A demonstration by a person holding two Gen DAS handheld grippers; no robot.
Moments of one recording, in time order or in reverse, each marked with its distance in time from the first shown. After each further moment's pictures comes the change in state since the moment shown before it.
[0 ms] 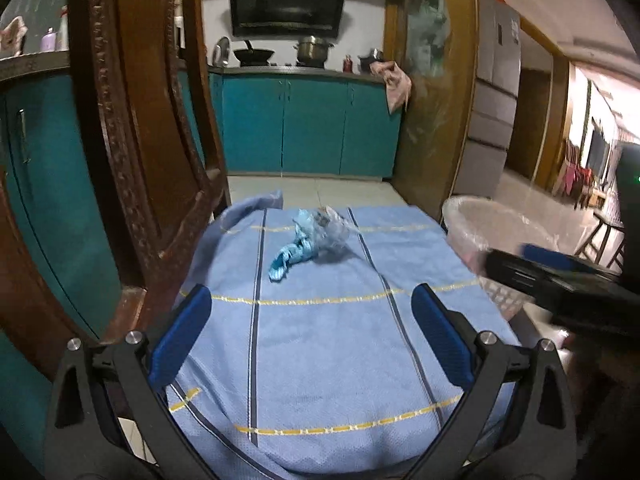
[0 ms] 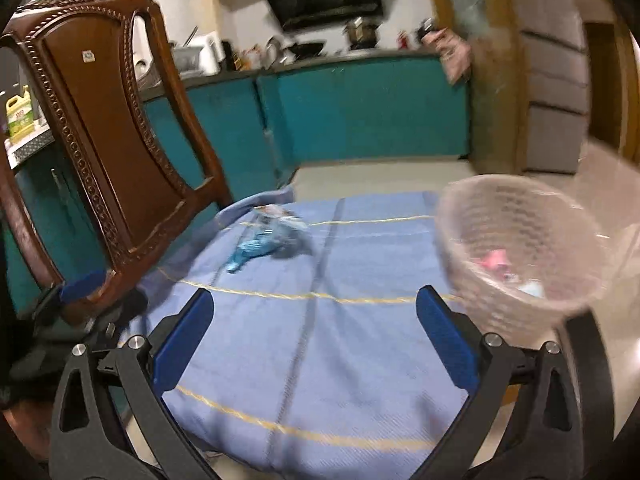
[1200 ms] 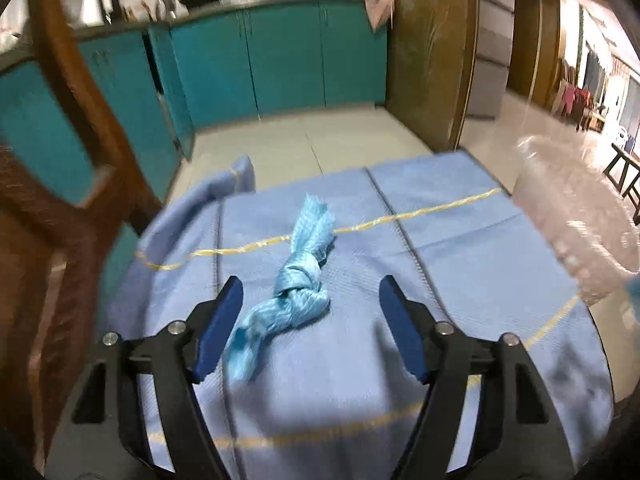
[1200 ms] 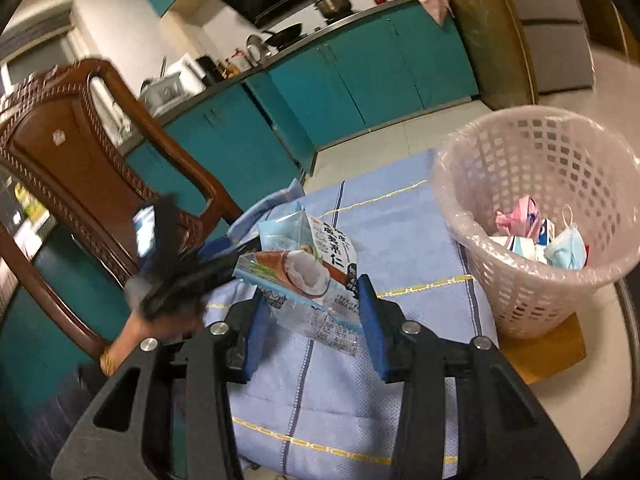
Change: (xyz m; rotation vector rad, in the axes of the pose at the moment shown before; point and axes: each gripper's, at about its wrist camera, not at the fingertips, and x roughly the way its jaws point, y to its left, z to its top) left arm 0.243 -0.010 0.045 0.195 0.321 -0.022; right arm -0.010 -0.064 -0.005 0.239 0.047 0.133
